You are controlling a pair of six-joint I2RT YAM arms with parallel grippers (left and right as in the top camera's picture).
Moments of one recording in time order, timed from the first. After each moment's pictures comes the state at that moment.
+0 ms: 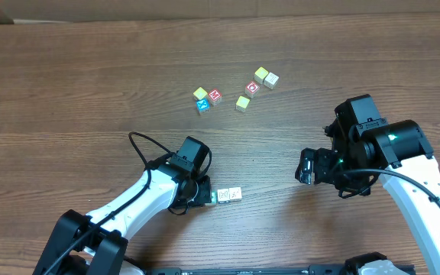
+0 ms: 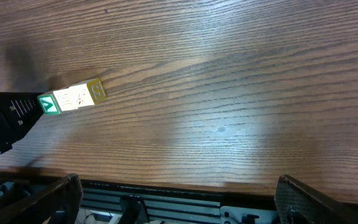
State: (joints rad) left arm -0.50 1.53 0.70 -0.62 0.16 -0.59; right arm 0.25 1.29 1.19 -1.39 -0.25 0.39
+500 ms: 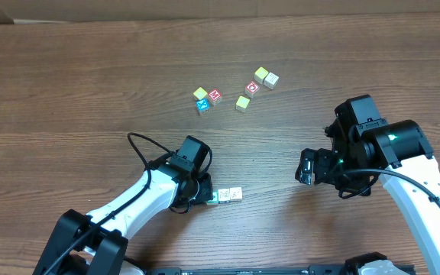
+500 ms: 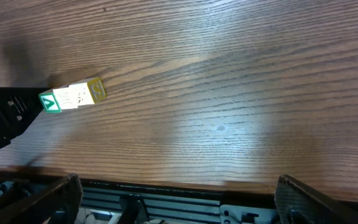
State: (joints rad) left arm -0.50 1.53 0.70 -0.59 0.17 -0.65; right arm 0.25 1.29 1.19 -1.39 -0.25 0.39
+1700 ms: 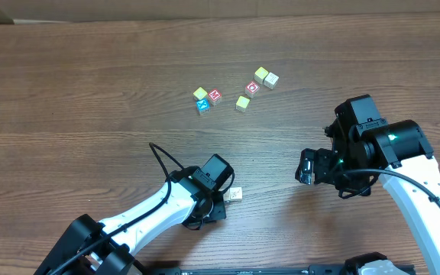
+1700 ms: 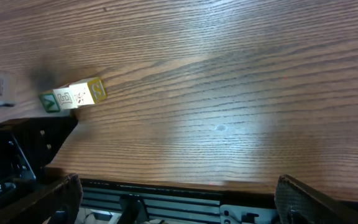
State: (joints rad) left arm -0.71 1.51 0.70 -0.68 0.13 -0.85; right arm 0.25 1.29 1.19 -1.39 -0.25 0.39
